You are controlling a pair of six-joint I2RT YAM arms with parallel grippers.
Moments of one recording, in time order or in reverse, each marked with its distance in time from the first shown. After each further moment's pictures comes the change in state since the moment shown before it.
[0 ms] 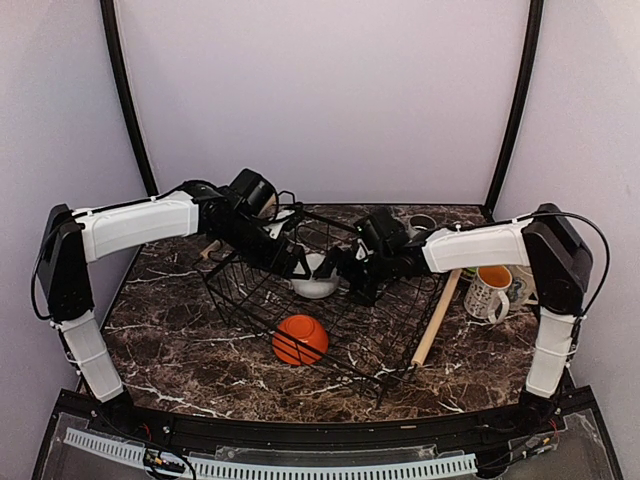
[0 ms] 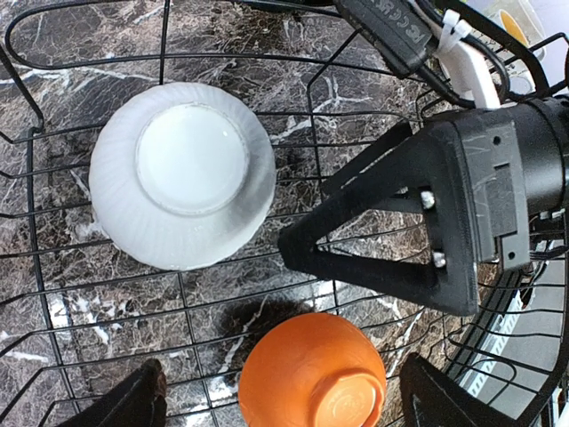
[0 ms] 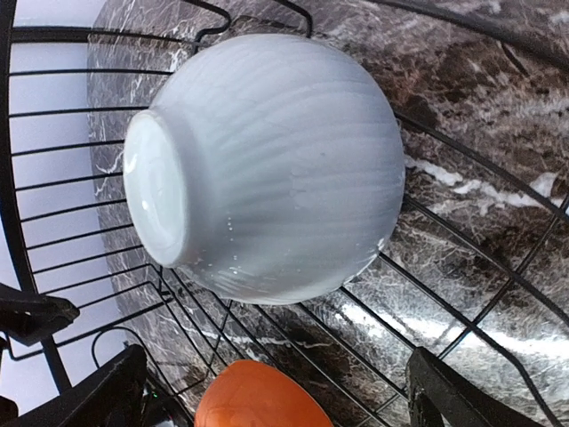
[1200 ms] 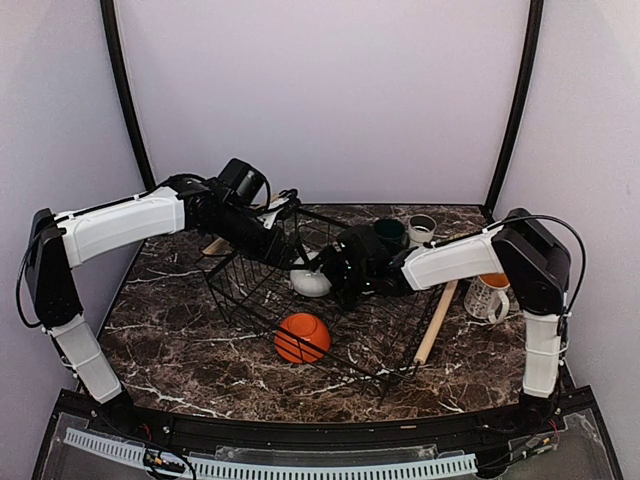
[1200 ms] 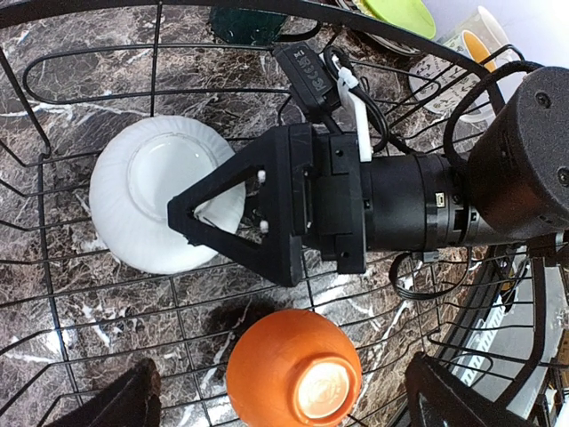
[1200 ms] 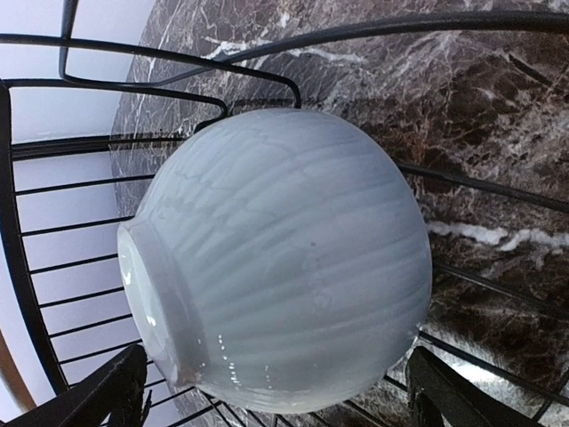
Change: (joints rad) left arm 0.006 -0.074 -0.010 0.018 0.021 -0.005; right arm 0.068 0.113 -0.021 0.282 0.282 0.327
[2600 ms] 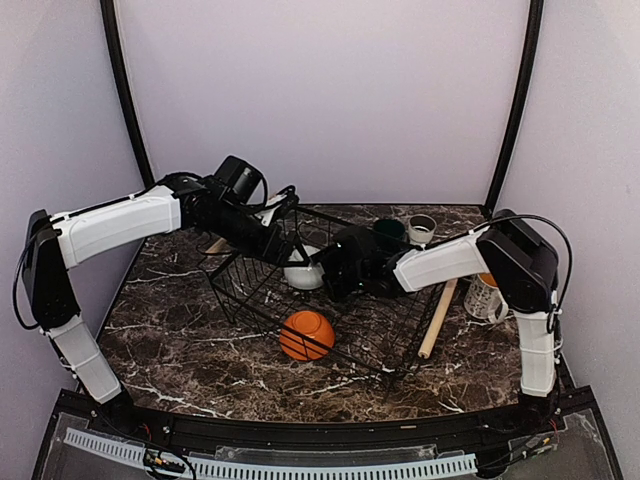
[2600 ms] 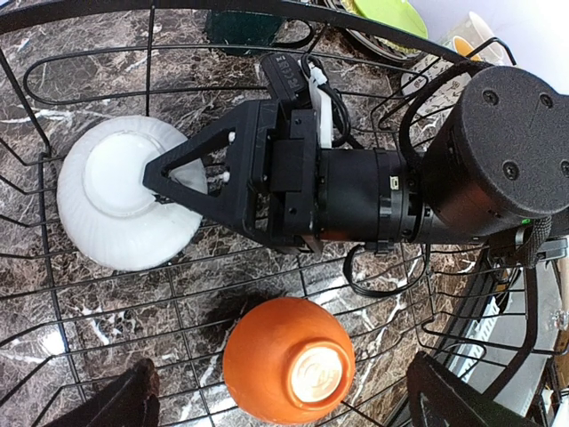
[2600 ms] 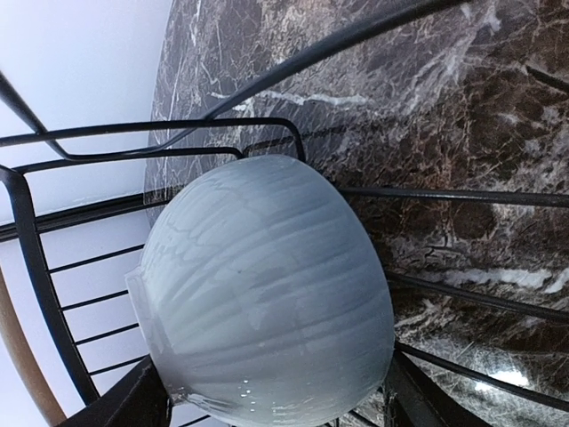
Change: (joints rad) left arm 0.005 -0.017 -0.002 0.004 0.014 -0.003; right arm -0.003 0.077 0.042 0.114 0.086 0.199
